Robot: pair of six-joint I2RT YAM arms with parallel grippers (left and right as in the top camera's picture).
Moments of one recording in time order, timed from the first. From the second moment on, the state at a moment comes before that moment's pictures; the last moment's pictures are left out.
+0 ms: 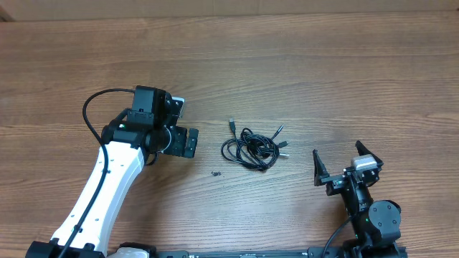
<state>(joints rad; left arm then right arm) -0.18 1.40 1.01 -0.82 0.14 0.00 0.16 0.01 0.06 -0.13 -0.03 -0.06</state>
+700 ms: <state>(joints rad) -0.37 1.50 1.01 -0.71 0.22 -0.01 0.16 0.01 0.06 -0.13 -0.03 -0.06</state>
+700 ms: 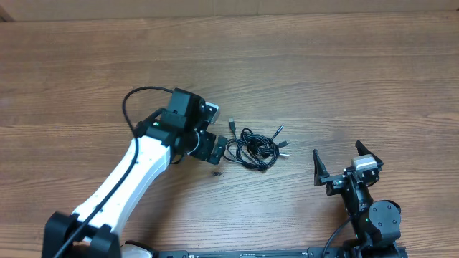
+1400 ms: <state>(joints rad) -0.52 1.72 1.01 -0.55 0.19 -0.15 0.16 0.01 0.06 -0.13 -0.03 -0.06</state>
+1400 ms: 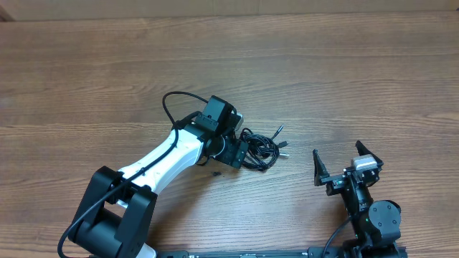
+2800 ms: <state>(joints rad) -0.52 1.81 1.03 -0.51 0.11 -0.20 0.16 0.01 0.06 -0.13 -0.03 -0.06</state>
